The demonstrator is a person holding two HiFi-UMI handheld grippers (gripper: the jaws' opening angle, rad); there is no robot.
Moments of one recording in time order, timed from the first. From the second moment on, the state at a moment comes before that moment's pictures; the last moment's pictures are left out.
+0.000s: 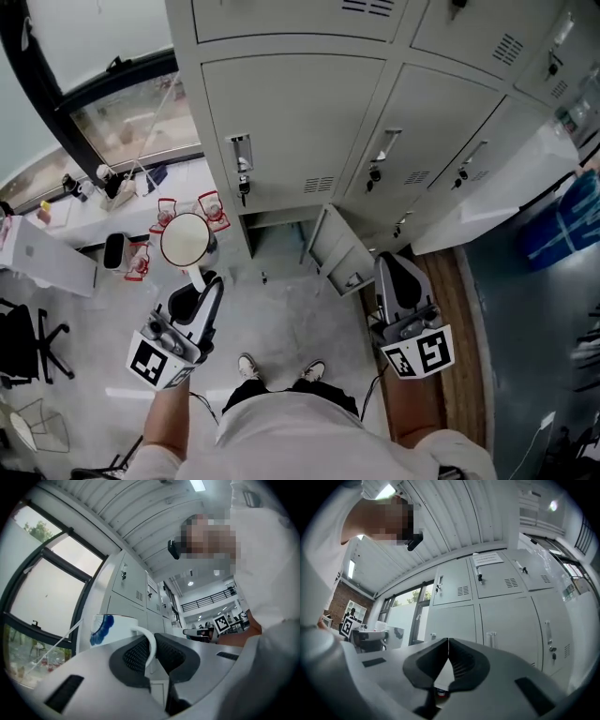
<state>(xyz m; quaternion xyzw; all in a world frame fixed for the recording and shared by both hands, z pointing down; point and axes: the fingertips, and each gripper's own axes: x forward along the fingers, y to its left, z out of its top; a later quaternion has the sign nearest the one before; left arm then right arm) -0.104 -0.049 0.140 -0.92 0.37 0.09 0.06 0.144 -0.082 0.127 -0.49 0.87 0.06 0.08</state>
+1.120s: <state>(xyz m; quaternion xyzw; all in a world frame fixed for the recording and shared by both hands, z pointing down) -0.161 -0.020 0.115 -0.88 0.46 0.09 0.09 0.178 -0.091 0.120 -0.53 0.85 0.06 0.08</state>
